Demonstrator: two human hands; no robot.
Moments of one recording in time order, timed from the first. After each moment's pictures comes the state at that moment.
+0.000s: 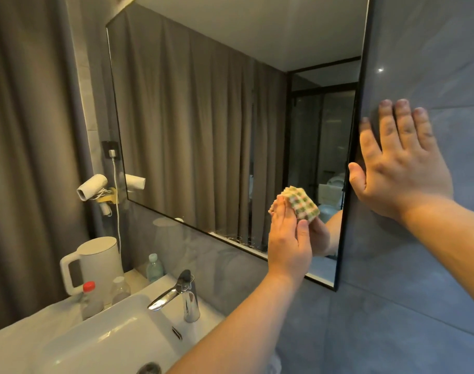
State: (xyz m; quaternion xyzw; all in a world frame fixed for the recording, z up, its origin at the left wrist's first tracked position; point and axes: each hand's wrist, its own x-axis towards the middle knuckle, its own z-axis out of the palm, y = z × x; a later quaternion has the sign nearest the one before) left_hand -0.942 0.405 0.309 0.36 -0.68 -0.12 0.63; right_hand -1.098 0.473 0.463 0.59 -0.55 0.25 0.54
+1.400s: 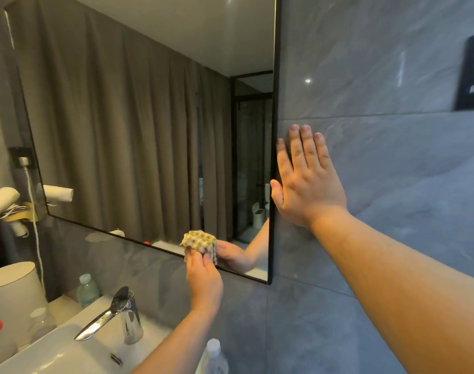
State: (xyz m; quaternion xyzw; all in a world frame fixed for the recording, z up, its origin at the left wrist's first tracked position) left_hand -0.914 0.377 0.237 0.51 -0.54 -0.23 0.63; right_hand -1.097 0.477 0.439 0.58 -0.58 0.18 0.54
